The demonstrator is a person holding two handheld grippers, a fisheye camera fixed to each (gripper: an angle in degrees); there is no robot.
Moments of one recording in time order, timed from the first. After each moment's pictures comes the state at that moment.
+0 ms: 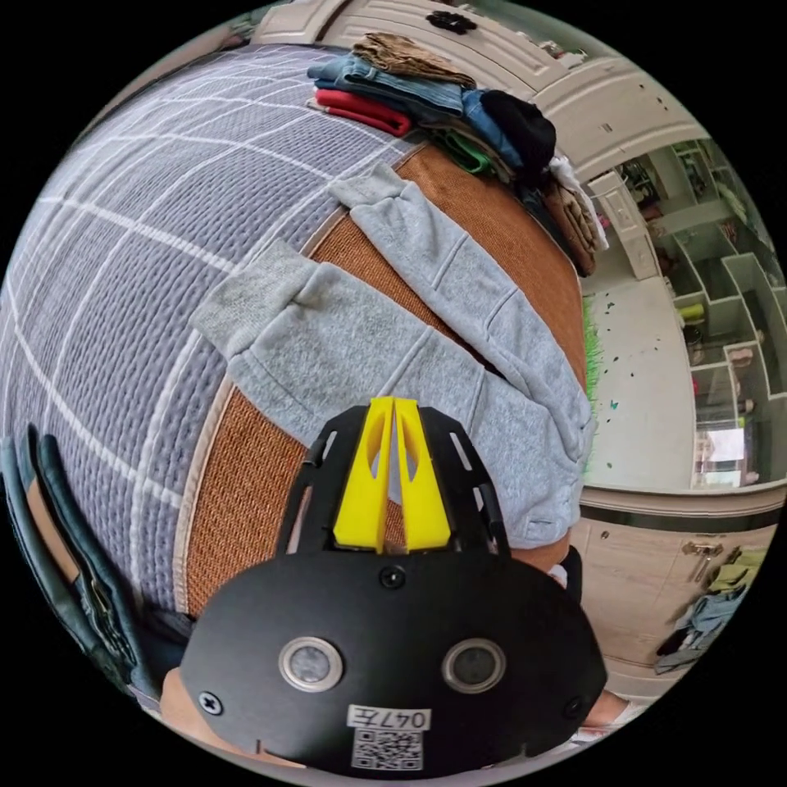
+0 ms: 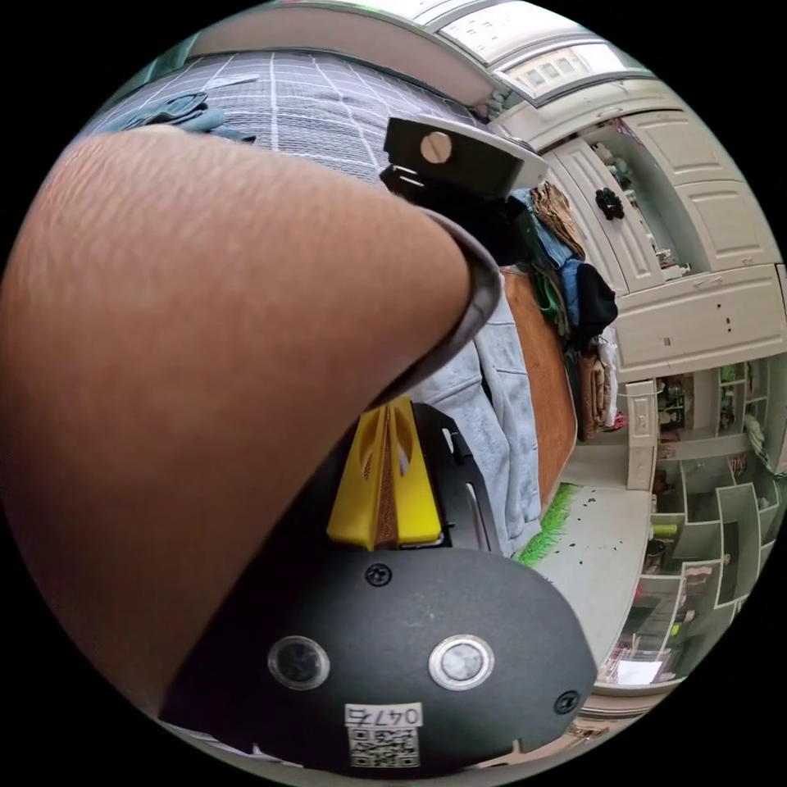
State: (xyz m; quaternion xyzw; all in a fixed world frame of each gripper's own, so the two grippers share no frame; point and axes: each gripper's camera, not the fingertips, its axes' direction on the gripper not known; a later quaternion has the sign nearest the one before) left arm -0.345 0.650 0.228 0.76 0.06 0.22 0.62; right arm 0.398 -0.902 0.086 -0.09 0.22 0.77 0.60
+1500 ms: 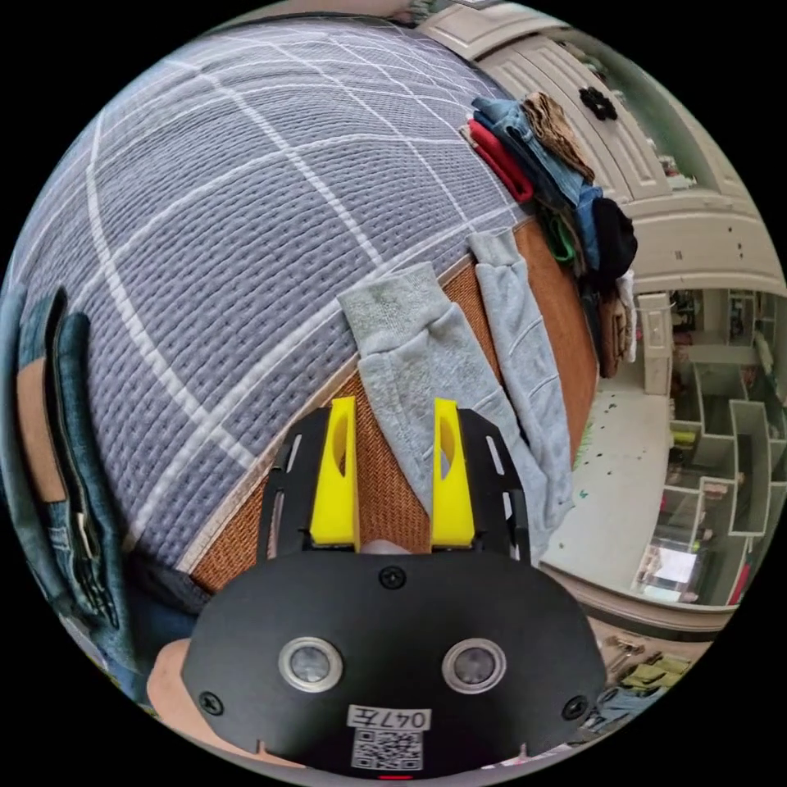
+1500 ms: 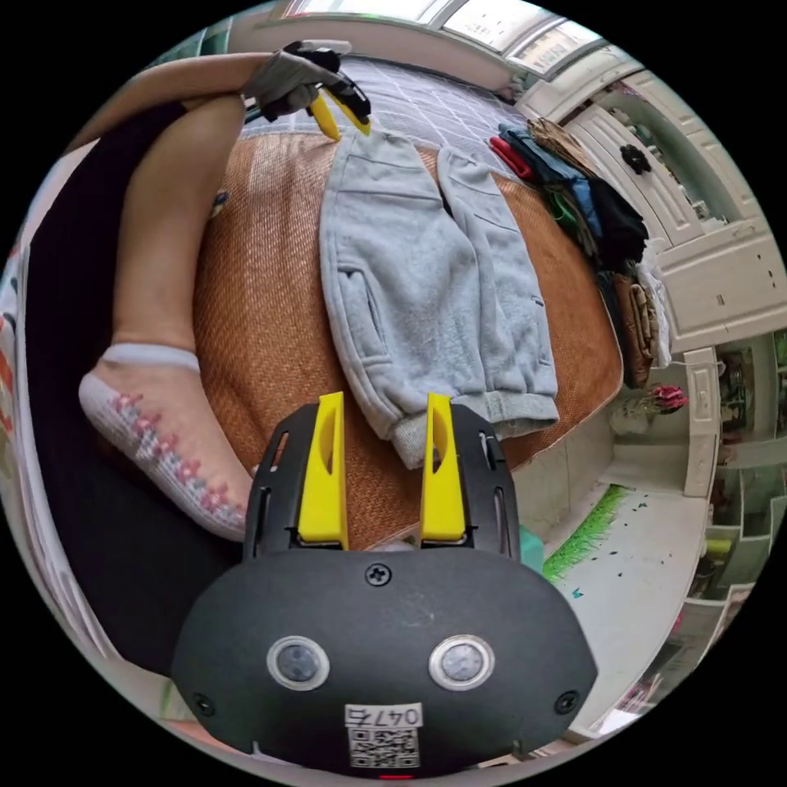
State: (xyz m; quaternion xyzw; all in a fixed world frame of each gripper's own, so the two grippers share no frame) left arm -0.465 0.607 0.260 0.76 0.17 0.11 0.62; right arm 0.038 -0.731 0.088 -0.01 0.14 0.73 0.66
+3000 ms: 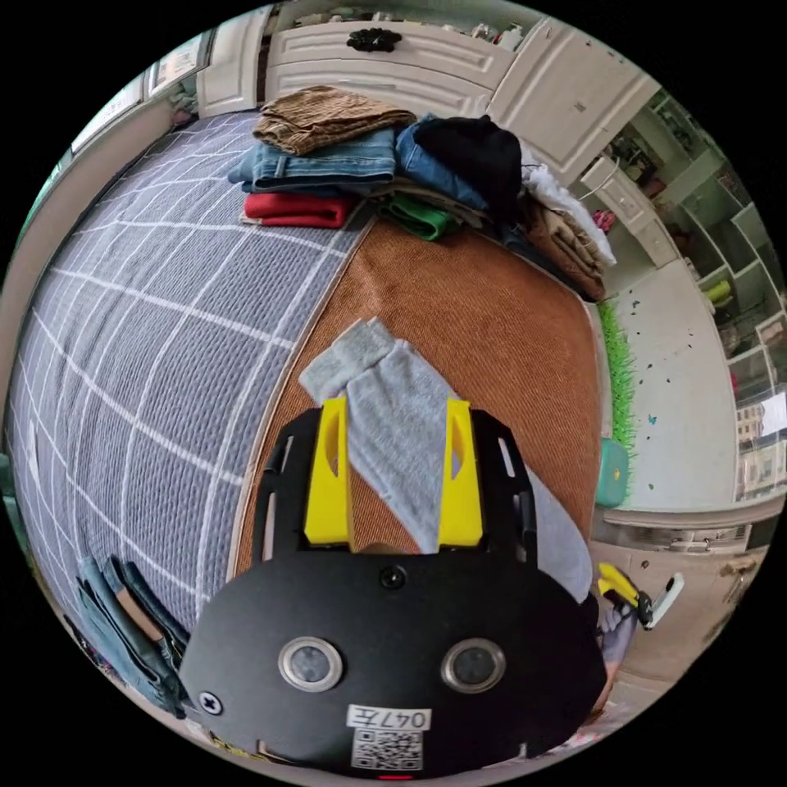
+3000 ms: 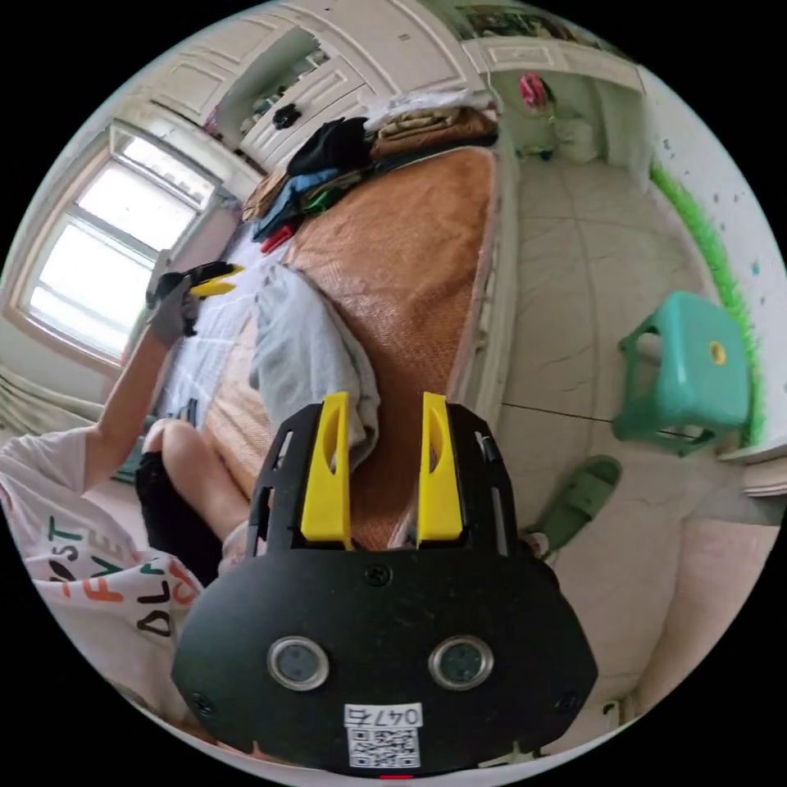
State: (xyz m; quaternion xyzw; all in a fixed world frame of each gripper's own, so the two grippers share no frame) left arm -0.148 0.784 0.091 0.80 -0.05 0.20 0.56; right arm -0.203 -0.442 0.039 0.31 0.07 0.93 0.20
